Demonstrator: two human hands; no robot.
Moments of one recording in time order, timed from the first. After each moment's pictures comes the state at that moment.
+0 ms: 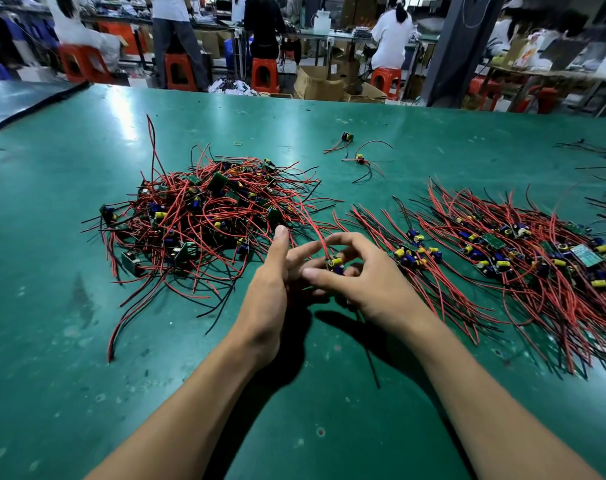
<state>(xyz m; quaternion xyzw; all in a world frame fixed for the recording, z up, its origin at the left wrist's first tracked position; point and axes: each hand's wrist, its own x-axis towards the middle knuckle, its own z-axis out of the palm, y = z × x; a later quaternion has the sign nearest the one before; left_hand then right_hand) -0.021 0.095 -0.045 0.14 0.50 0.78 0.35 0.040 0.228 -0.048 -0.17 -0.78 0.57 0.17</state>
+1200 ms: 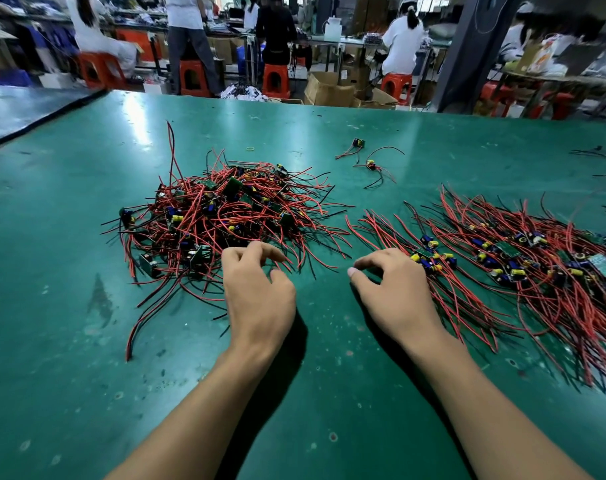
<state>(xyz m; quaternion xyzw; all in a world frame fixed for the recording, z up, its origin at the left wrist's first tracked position) -0.036 0.080 -0.052 0.13 0.82 0.54 -0.11 0.037 0.240 -0.062 -0.23 -0.90 0.27 0.26</state>
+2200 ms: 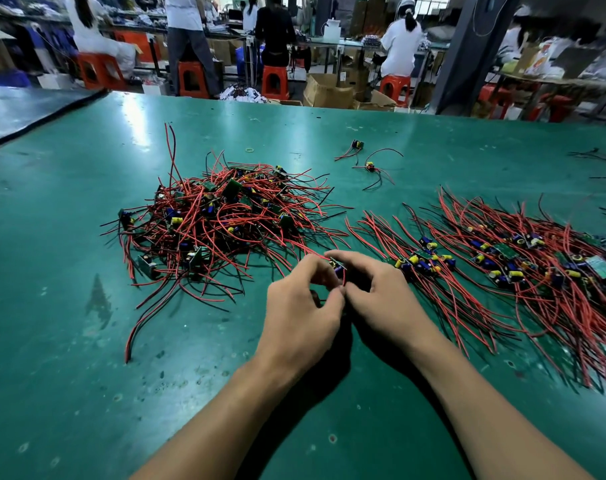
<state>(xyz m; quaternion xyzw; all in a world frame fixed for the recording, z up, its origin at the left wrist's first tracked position) -0.010 0.096 -0.062 0.30 0.76 0.58 -0.03 0.034 0.230 -0.063 -0.13 -0.85 0.48 0.18</state>
